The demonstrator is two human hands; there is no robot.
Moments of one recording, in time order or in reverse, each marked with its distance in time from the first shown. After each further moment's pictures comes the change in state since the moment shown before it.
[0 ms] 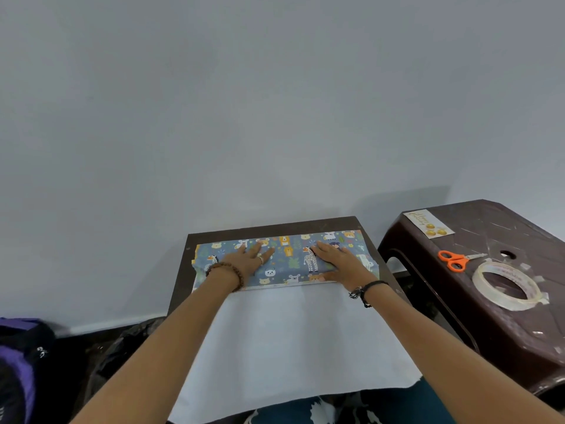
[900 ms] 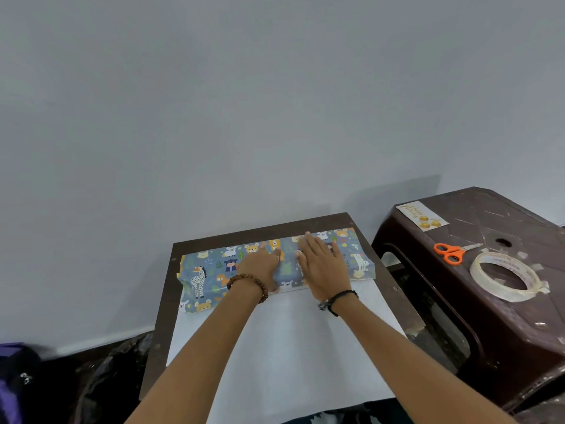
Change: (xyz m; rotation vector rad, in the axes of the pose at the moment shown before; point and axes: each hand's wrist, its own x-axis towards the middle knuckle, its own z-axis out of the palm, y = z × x) left_hand 0.025 0.047 -0.014 -0.052 0.122 -0.037; right_hand 0.022 -0.020 0.042 -0.044 0.413 0.183
